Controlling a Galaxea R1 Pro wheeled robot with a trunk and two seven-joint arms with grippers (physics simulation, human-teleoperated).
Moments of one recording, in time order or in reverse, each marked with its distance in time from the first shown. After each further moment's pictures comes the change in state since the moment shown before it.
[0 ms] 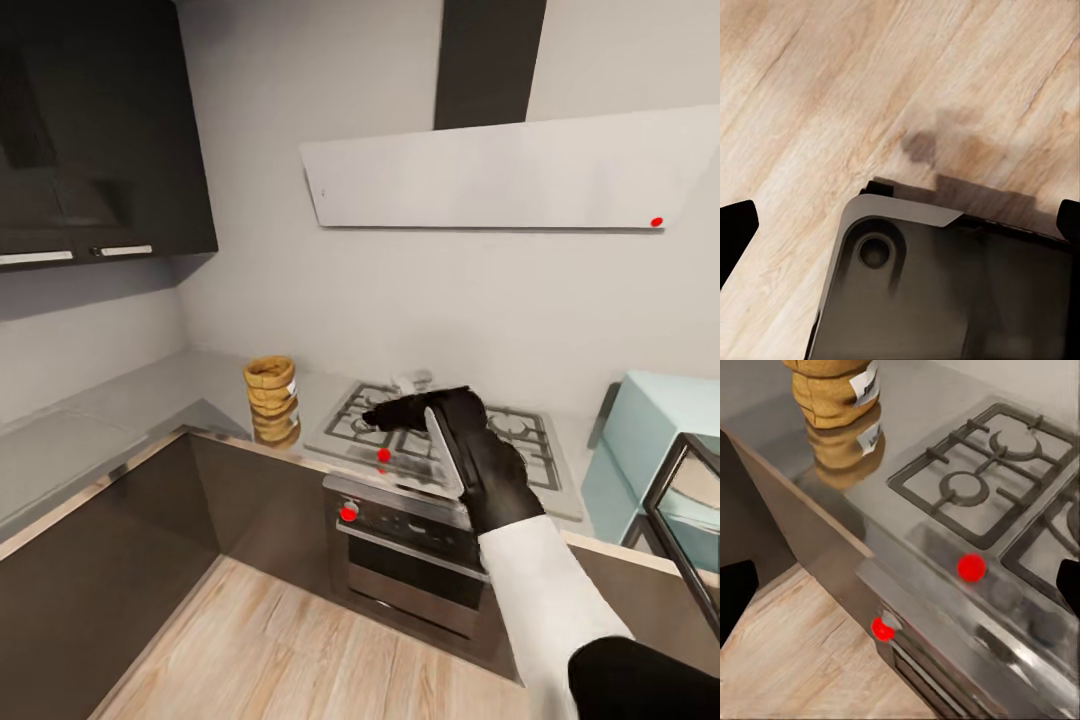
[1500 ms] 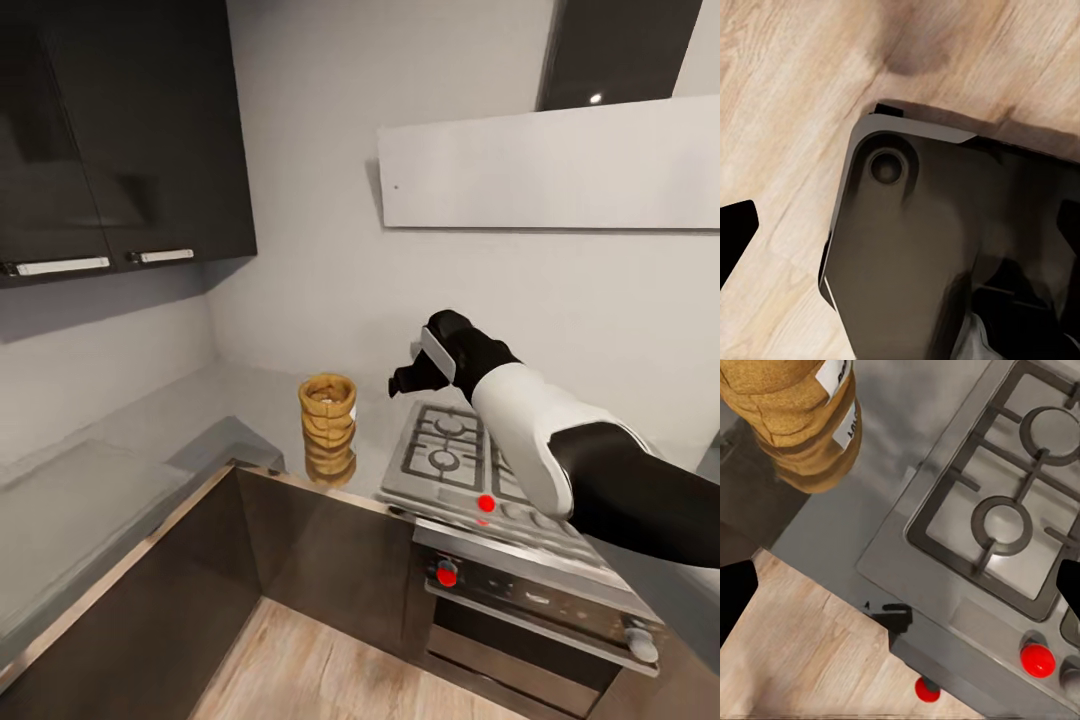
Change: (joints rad) left arm 0.053 0.007 -0.002 0.007 0.000 0.118 -0.008; right arm -0.597 0.000 -0.015 0.921 -0.189 0.063 -0.233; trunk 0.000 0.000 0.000
